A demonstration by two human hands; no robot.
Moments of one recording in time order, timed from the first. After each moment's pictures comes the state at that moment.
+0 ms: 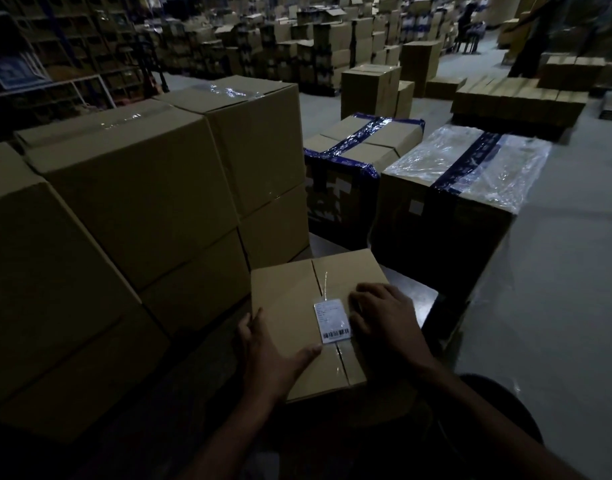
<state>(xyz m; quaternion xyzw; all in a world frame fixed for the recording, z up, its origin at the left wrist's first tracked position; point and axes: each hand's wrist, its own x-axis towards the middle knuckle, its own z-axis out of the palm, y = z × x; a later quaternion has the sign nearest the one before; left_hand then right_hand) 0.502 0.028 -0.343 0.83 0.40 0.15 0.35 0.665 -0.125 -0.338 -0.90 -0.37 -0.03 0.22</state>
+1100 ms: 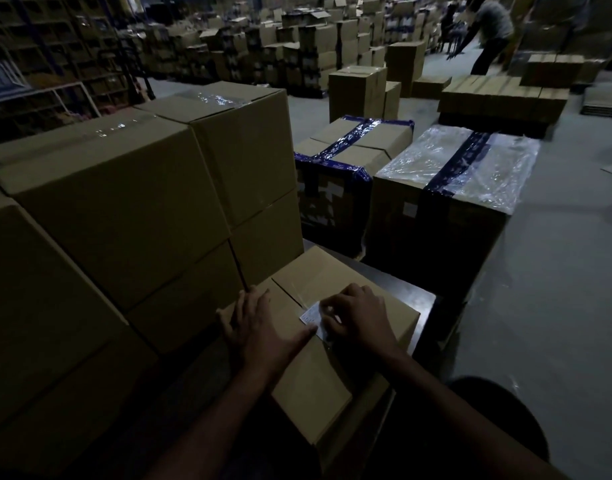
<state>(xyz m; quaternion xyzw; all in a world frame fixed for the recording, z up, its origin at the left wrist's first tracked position) 0.552 0.073 -0.340 0.93 0.34 0.12 0.12 0.669 -0.080 -0.331 -0.89 -0.37 -0.01 0.26</state>
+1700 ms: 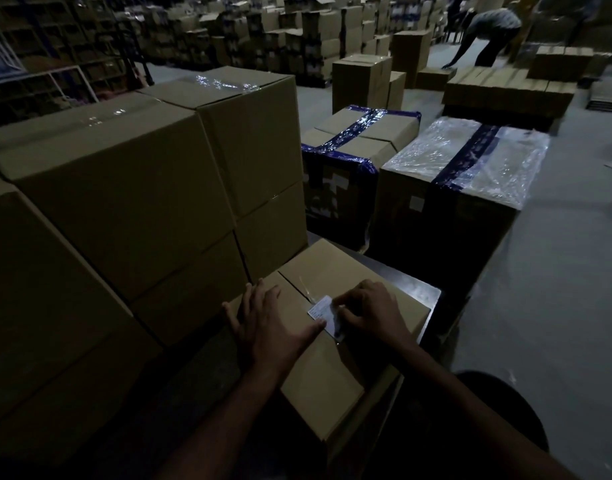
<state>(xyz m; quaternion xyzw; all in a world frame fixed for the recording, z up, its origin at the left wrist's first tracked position) 0.550 0.071 -0.343 0.92 0.33 0.15 0.12 0.671 -0.080 -0.328 -0.89 -0.36 0.01 0.29</state>
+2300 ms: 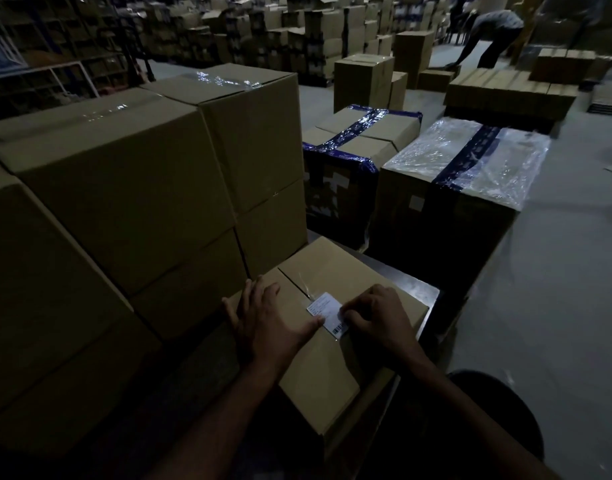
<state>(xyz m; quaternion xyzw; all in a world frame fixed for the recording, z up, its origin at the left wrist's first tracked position) 0.552 0.071 -0.345 0.92 0.33 0.17 0.12 0.661 -0.097 -0.330 -0.89 -0.33 0.00 0.33</state>
